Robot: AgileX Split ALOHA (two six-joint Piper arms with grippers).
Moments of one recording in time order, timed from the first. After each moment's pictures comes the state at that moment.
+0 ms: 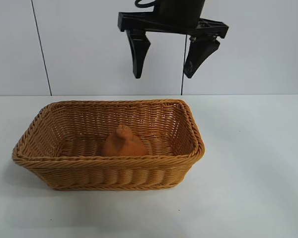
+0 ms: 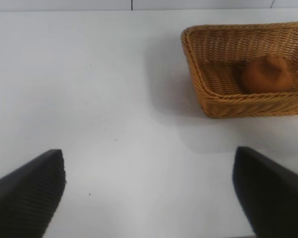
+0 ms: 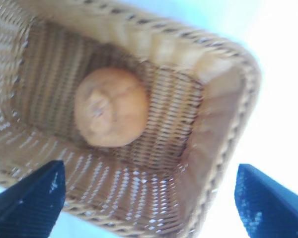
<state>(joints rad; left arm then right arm) -0.01 0.00 -0.50 -0.07 1.06 0.04 0.54 2.01 -1.86 0.01 1.20 0.17</state>
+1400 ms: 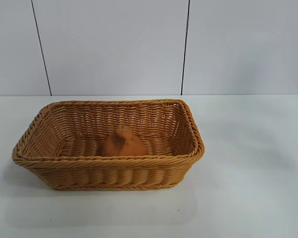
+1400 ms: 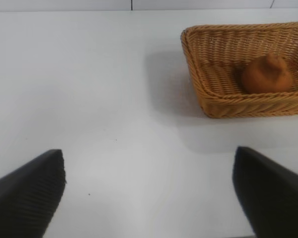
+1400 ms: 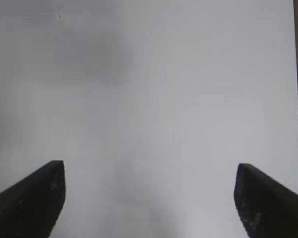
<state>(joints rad) -0.01 0.00 -0.50 -0.07 1.07 0.04 -0.09 1.45 -1.22 -0.01 1.21 -0.02</state>
